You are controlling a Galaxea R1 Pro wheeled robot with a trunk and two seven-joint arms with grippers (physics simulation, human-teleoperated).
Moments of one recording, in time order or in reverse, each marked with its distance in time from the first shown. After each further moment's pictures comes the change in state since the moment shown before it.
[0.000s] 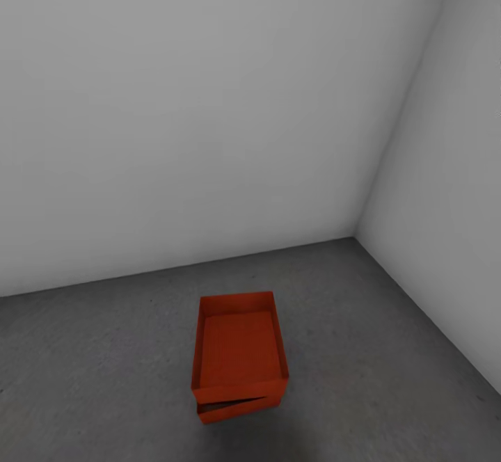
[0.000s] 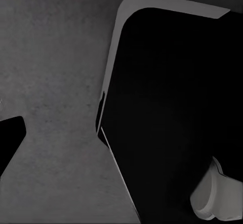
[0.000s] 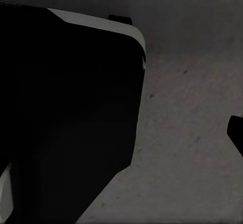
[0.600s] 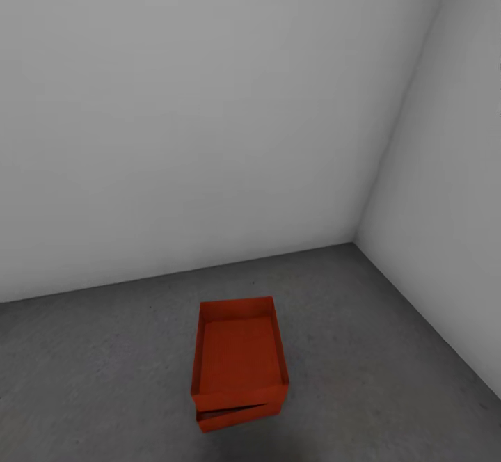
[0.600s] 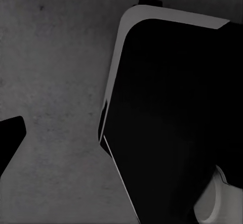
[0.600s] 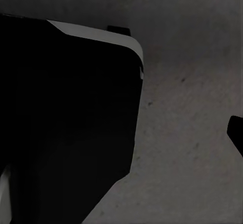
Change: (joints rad) left arm 0.027 0.003 -0.001 -0.010 -0.005 -0.036 0.002; right arm 0.003 -0.002 0.000 -0.004 0.003 -0.002 0.000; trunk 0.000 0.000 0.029
